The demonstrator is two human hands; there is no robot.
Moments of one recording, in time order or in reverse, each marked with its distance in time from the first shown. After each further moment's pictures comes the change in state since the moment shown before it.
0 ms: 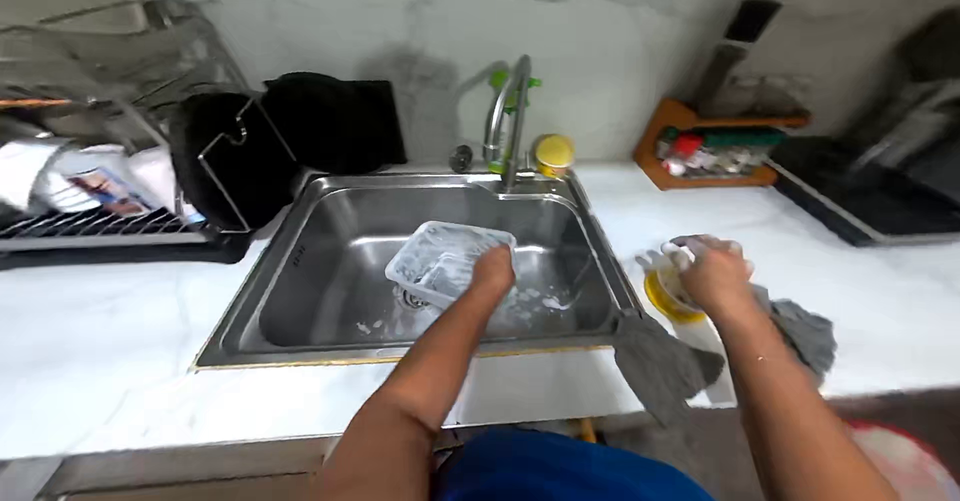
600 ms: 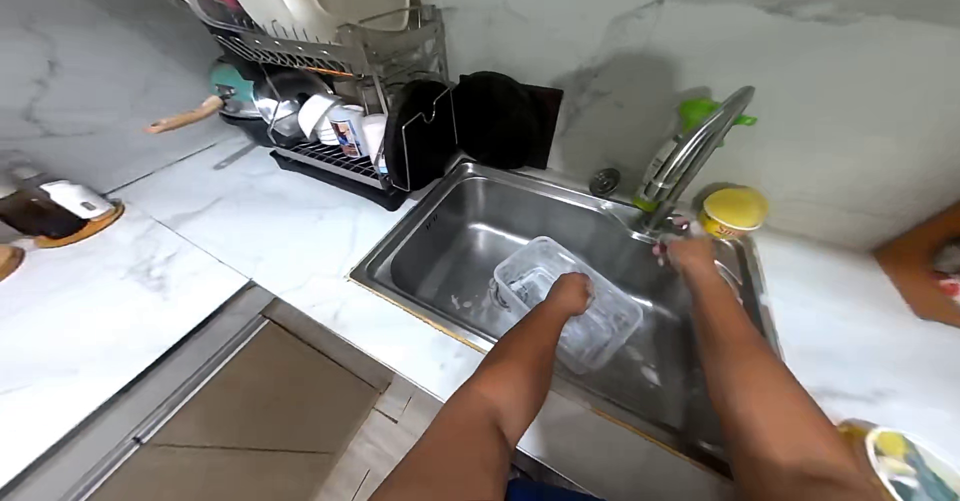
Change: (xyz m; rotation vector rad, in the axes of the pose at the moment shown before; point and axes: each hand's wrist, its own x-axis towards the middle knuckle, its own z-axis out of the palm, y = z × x) left_hand 0.030 -0.068 -0.006 -0.403 0.101 0.019; right_hand 0.173 -0.184 0.151 0.759 -0.325 -0.032
